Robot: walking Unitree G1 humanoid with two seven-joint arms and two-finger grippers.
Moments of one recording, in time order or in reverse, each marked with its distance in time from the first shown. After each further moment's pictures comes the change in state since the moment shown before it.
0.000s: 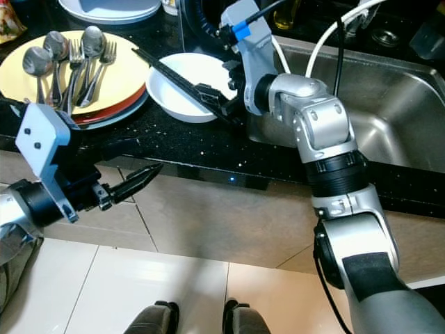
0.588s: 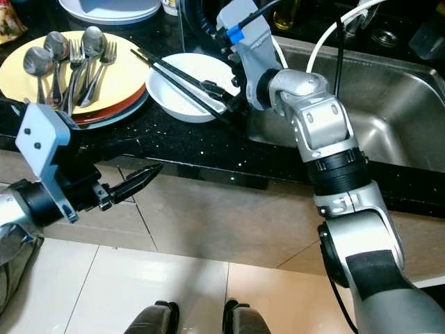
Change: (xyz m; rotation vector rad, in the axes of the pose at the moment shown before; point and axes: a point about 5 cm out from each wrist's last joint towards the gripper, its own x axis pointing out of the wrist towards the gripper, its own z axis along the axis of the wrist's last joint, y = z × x) left arm 0.000 0.000 0.000 0.000 0.000 -0.001; right arm -0.001 -0.009 0.003 -0.141 0.022 -0.092
